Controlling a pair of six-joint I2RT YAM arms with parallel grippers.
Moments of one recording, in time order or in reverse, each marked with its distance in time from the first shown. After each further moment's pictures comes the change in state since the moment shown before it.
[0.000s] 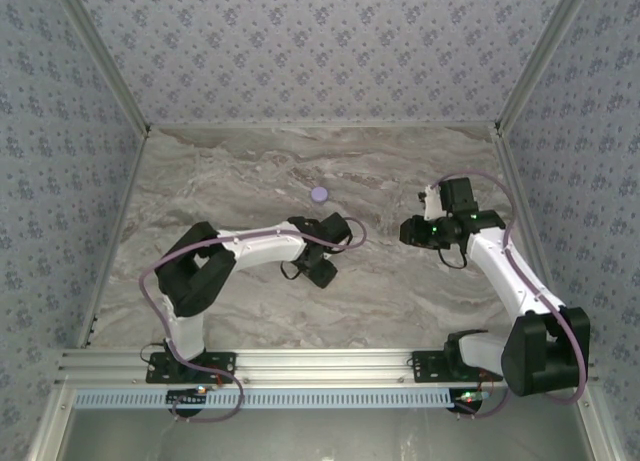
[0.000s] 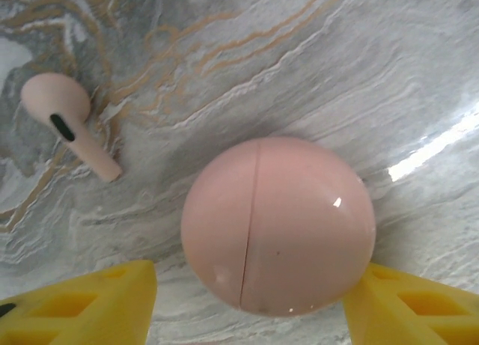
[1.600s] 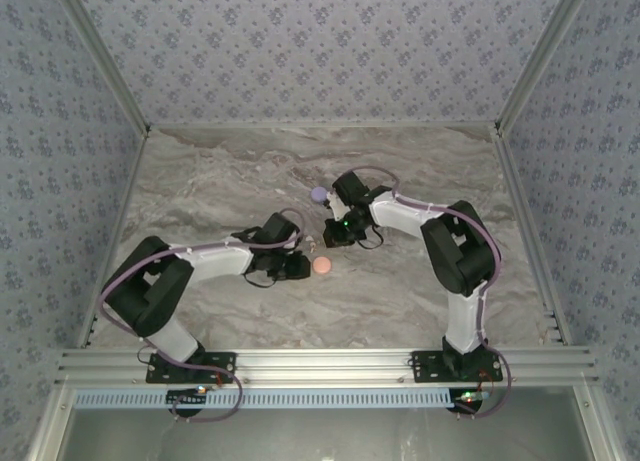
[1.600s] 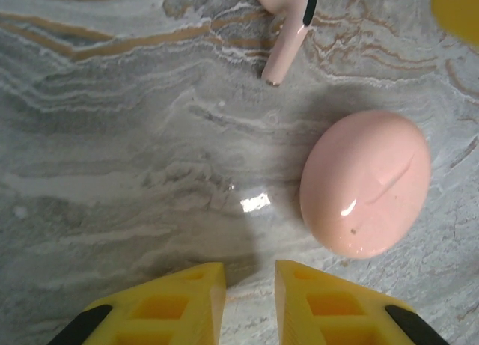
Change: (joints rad) left arm 0.231 -0.259 -0.456 0.497 0.412 -0.466; right arm 0.446 0.718 0.392 0.156 -0.015 0.064
